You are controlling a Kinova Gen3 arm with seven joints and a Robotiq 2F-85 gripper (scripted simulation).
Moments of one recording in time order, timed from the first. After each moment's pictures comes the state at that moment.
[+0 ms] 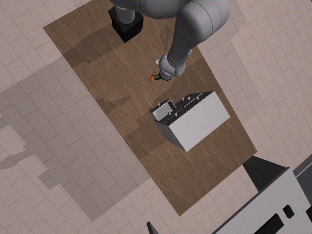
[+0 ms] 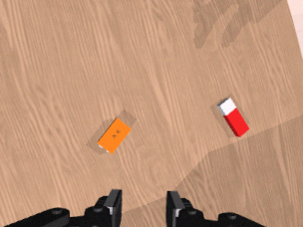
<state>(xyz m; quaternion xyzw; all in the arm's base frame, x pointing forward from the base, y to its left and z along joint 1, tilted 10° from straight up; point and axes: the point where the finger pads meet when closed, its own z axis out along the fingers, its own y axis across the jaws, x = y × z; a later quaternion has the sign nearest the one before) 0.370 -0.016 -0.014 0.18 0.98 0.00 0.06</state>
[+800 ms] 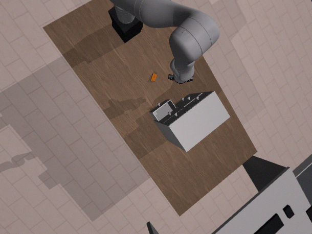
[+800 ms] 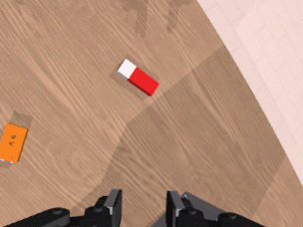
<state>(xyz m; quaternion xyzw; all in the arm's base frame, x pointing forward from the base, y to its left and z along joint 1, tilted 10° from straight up) 0.439 0.049 -0.032 0.35 0.93 0.08 0.09</state>
